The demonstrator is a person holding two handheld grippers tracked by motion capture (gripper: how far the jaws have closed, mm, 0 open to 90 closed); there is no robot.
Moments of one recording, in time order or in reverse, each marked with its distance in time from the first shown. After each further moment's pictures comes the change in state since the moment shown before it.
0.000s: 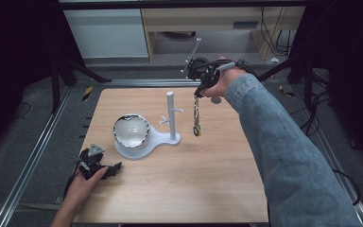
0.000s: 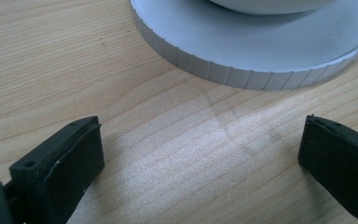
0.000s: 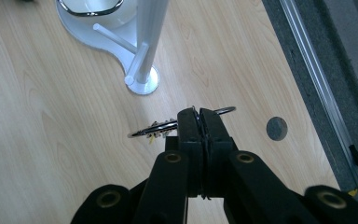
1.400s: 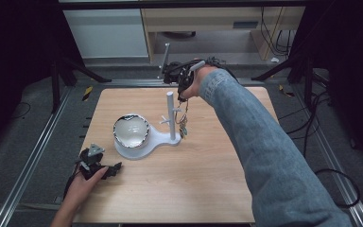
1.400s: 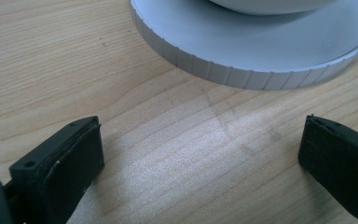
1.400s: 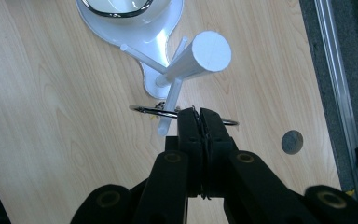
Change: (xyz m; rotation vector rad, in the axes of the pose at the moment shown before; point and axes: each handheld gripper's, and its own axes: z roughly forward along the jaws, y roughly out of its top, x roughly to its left) left arm 0.000 0.000 0.000 0.000 0.000 0.000; right arm 0.018 0.051 0.027 0.114 0.054 -0.089
